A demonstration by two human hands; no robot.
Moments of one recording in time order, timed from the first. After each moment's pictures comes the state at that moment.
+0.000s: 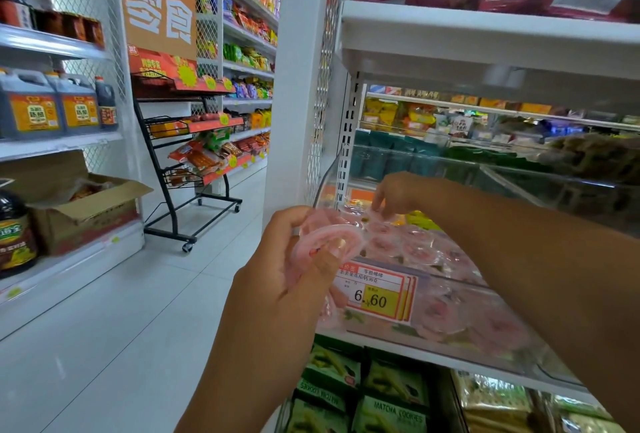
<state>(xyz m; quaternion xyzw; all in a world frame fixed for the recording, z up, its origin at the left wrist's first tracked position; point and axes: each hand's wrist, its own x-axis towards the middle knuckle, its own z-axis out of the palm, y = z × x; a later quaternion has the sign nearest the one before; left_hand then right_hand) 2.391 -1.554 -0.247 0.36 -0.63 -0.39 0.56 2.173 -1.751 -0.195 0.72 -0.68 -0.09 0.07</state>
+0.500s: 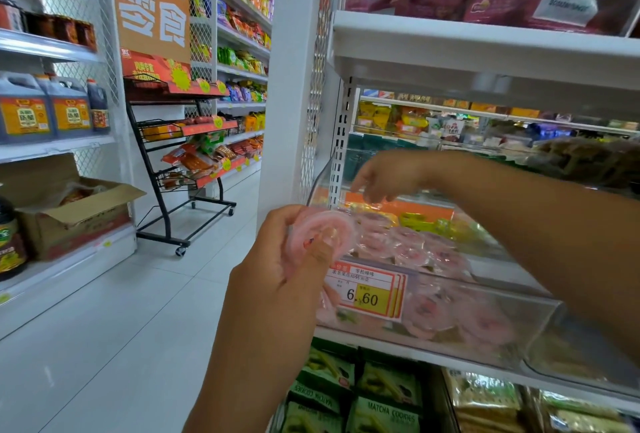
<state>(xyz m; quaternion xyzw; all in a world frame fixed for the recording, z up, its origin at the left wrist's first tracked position) 2.385 -1.559 -0.246 0.38 -0.61 -0.37 0.59 2.195 -1.702 -0.140 0.78 -0.63 -0.03 -0.05</state>
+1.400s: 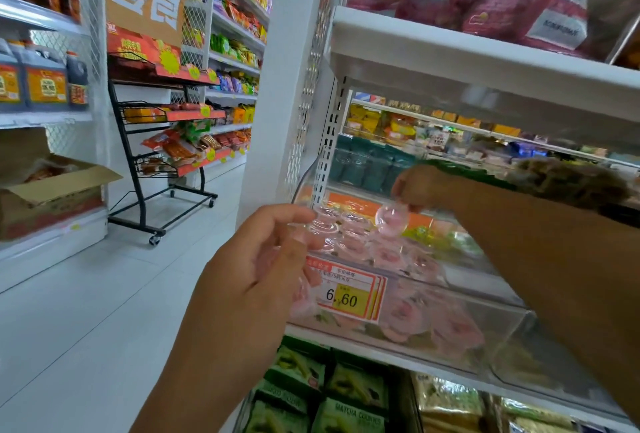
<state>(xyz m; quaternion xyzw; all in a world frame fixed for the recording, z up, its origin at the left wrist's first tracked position) 2.388 -1.560 -0.248 0.34 -0.60 -0.41 0.60 2.123 -1.728 -0.160 0.66 -0.75 0.02 0.02</state>
